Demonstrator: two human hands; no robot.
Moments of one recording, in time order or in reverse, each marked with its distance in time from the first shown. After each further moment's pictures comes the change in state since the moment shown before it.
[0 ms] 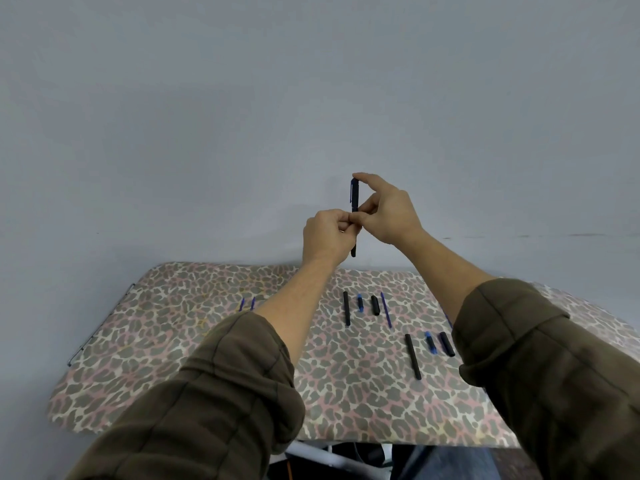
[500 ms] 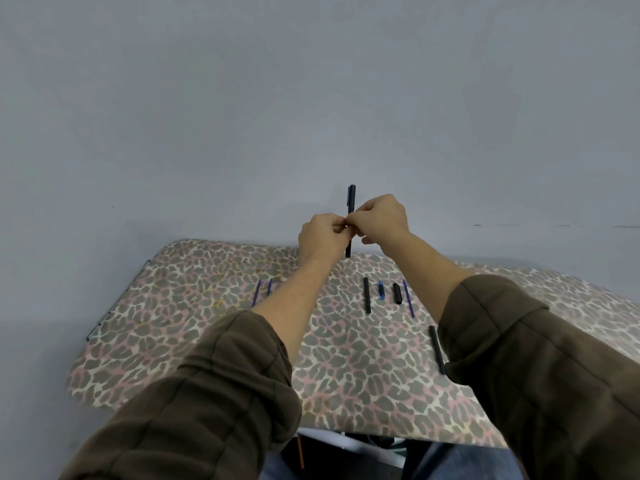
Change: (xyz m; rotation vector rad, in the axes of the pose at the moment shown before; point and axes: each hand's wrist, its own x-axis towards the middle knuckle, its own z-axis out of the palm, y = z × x) left_hand -0.002 -0.060 -0.017 0.051 -0.009 -0.184; right_hand 0.013 -0.002 0.081 0.069 -0.079 0.490
